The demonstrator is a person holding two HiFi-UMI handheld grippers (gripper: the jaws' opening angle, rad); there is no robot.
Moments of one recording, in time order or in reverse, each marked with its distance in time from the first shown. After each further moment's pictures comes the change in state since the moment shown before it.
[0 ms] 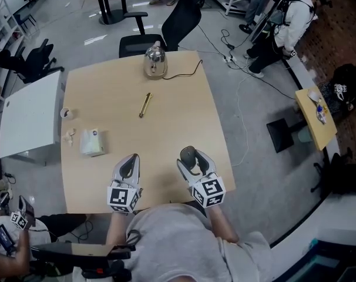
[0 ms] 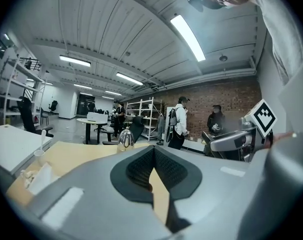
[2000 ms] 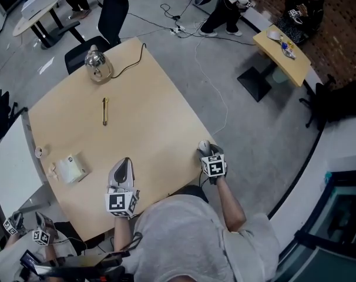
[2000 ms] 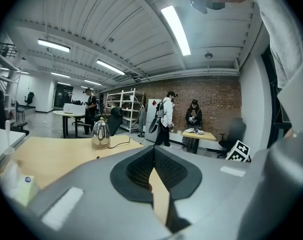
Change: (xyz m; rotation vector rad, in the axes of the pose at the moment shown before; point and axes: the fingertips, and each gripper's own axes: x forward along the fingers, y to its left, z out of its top) left arm 0.042 -0.068 -0.025 0.034 0.088 -0.229; right arm -0.116 -0.185 -0.246 0.260 0.496 -0.555
